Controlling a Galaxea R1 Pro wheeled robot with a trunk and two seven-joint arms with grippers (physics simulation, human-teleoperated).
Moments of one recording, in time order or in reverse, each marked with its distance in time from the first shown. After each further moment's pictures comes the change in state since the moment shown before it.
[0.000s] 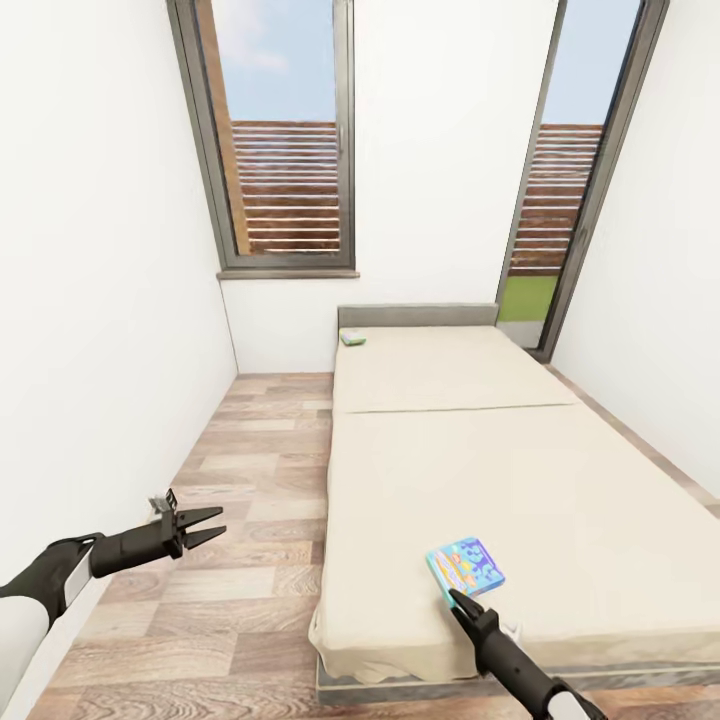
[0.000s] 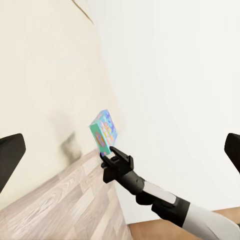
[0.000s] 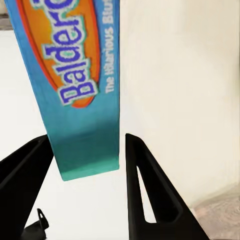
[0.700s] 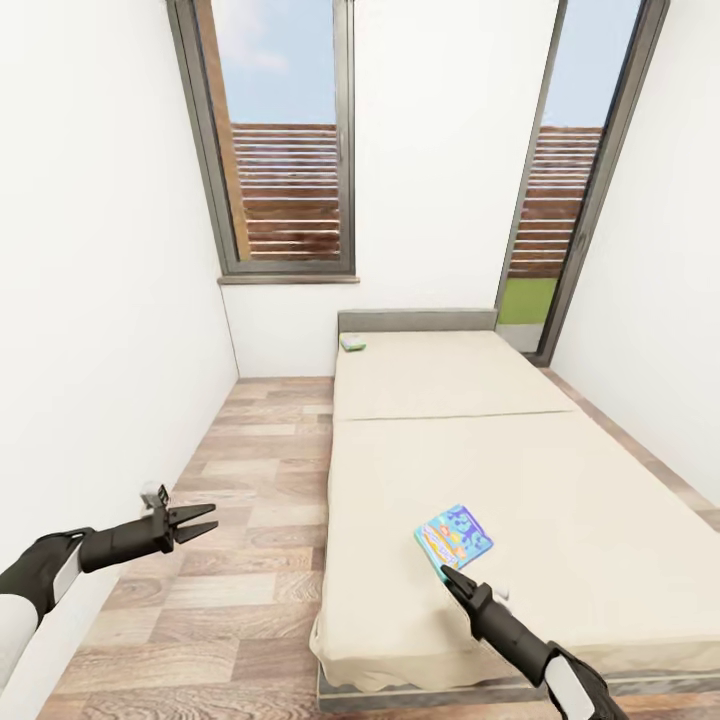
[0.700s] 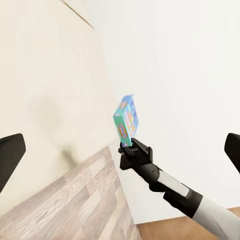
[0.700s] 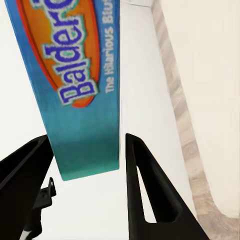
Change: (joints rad) left arm 0.000 0.026 -0.006 -0.038 -0.003 -0.005 0.000; right arm 0.000 -0.010 0.160 -0.147 -0.003 0.019 0.089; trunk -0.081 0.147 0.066
